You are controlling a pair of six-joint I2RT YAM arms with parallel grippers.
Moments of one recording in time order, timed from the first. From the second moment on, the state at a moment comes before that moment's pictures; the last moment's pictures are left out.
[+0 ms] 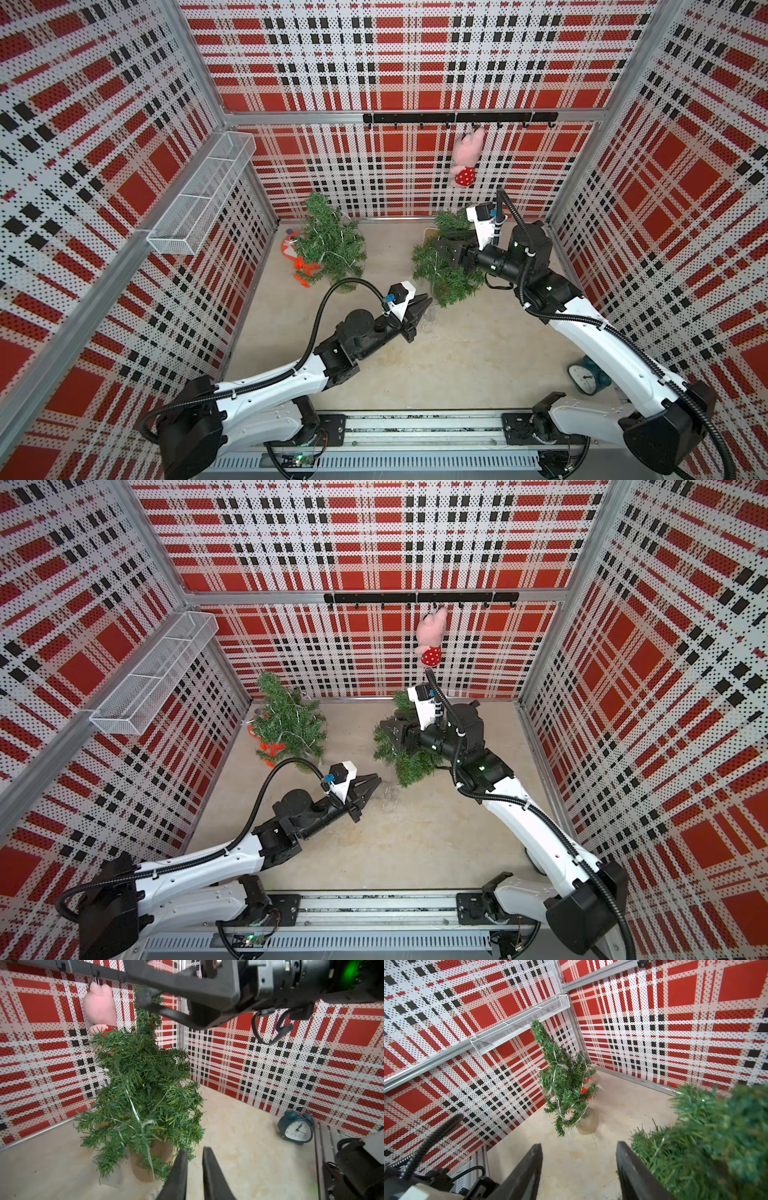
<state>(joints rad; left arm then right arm) -0.94 1.07 0.53 0.59 -0.03 -0.04 0.54 1.18 1.13 -0.06 -0.37 0.28</state>
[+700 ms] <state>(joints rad) -0.78 1.33 0.51 0.58 -0.09 -0.27 0.71 0.90 0.52 -0.03 0.14 0.63</state>
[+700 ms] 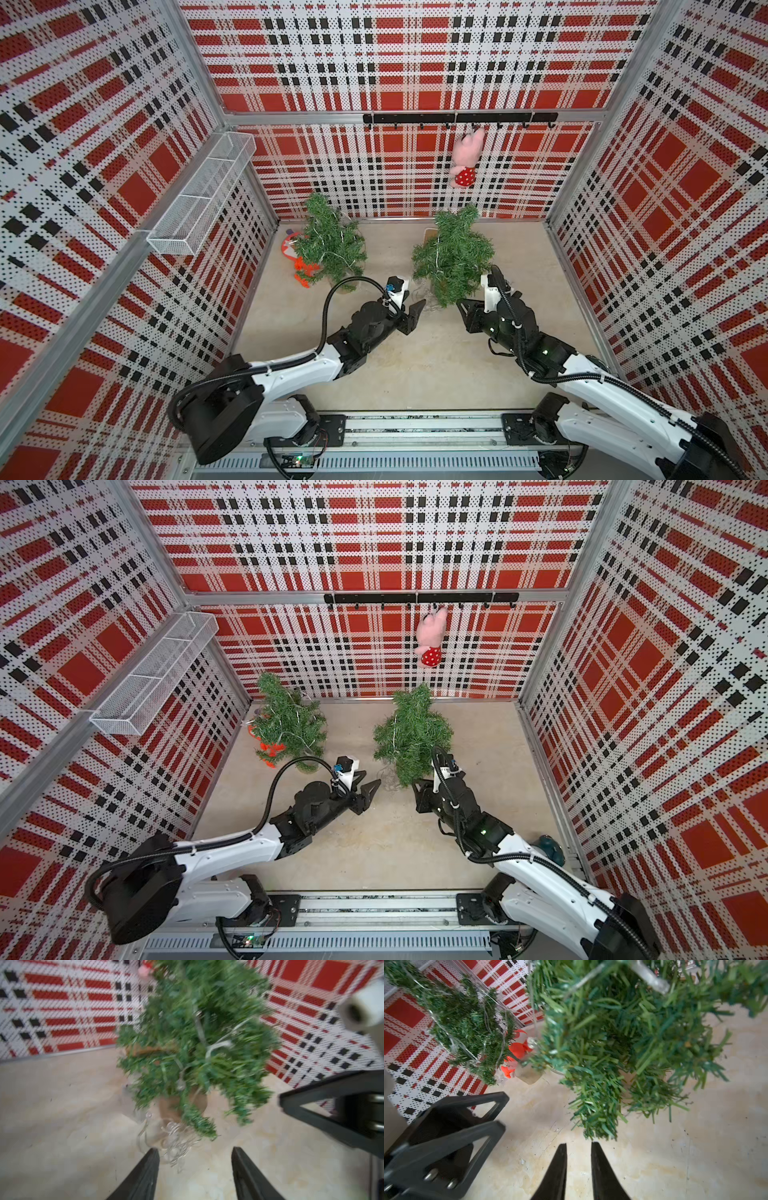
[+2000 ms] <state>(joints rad) -0.69 1.86 0.70 0.71 0.19 -0.37 0.66 0.97 0.44 0.15 0.13 0.71</state>
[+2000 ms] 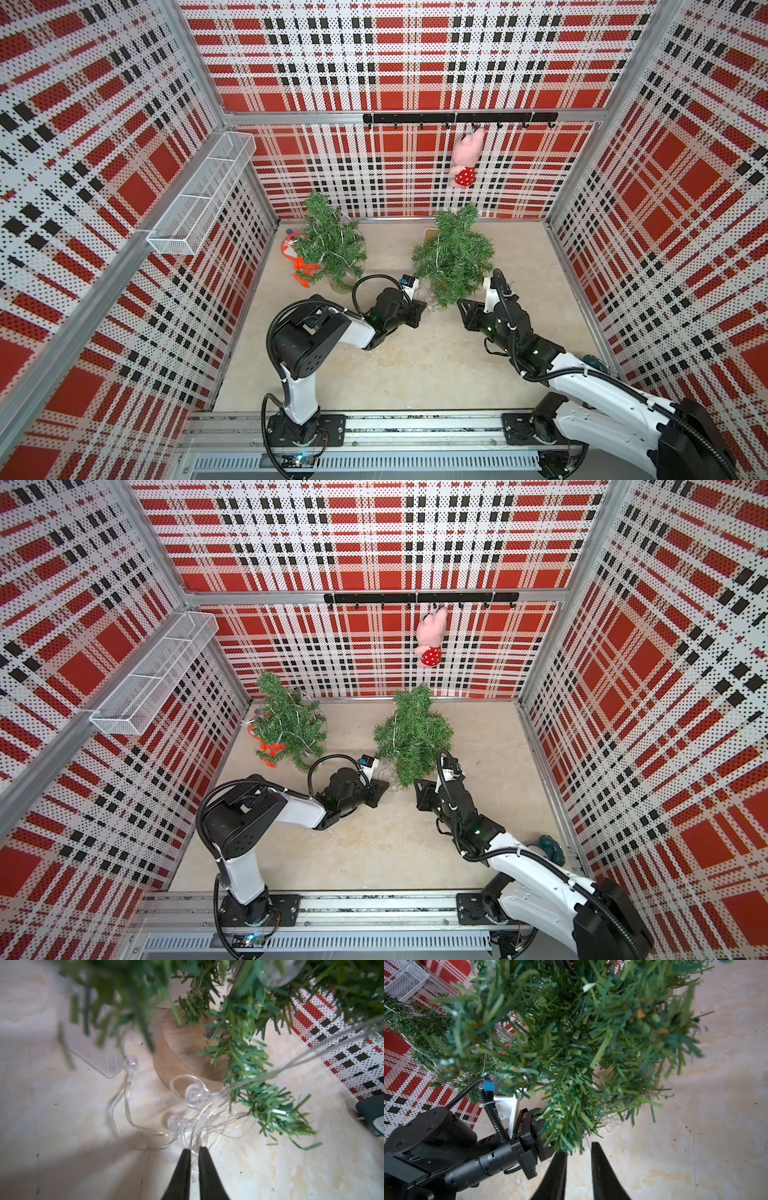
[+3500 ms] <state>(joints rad) -0.69 1.85 0.77 0.60 0.21 -0.43 0.62 0.99 0.44 0.15 0.13 0.67</state>
